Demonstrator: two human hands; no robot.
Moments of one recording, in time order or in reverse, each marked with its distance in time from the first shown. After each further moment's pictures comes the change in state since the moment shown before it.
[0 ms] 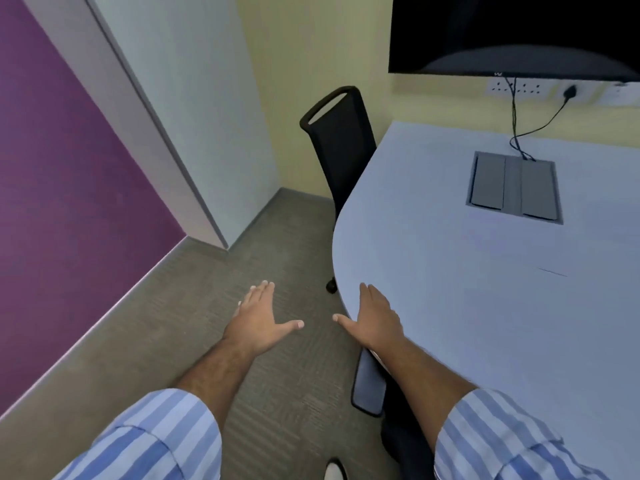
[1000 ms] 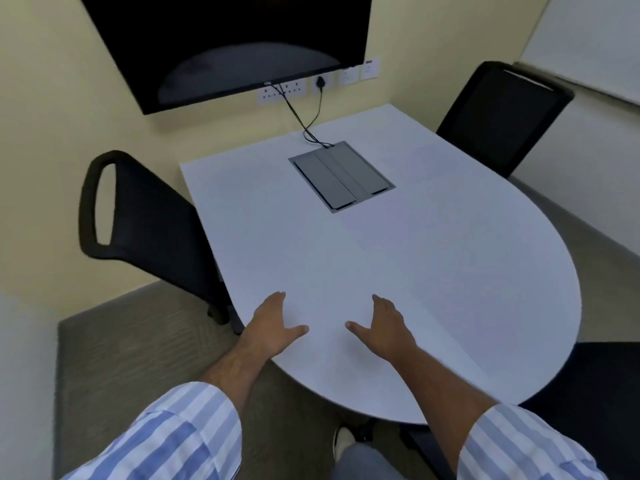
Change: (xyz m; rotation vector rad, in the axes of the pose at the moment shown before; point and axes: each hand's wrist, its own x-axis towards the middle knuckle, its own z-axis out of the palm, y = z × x) left_hand 0.424 0.133 0.016 -0.042 -0.617 0.791; right_hand 0.187 -0.003 -0.041 0.344 0.429 0.876
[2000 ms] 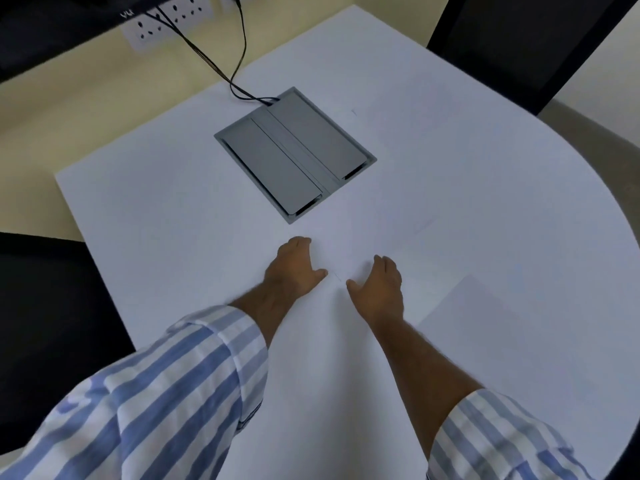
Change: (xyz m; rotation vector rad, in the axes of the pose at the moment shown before) left_hand 0.384 0.132 0.065 0.338 -0.171 0.070; right_hand 0.306 0.028 -0.038 0.144 0.211 0.292
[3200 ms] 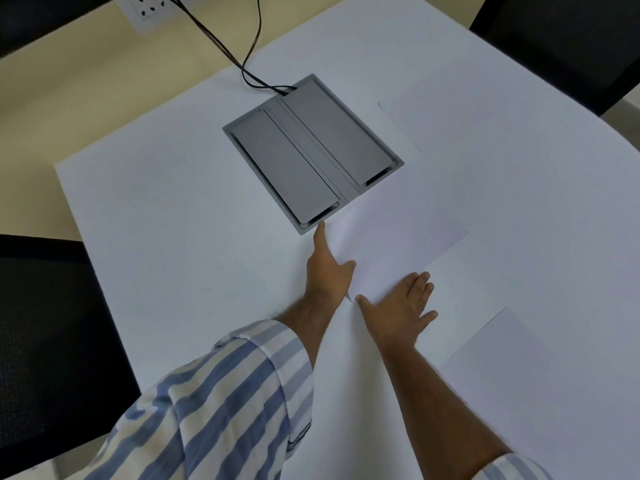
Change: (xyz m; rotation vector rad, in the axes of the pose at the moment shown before) left_hand 0.057 0.034 0.036 -0.760 0.238 -0.197; right_hand 0.037 -0.005 0.028 -0.054 -0.004 0.211
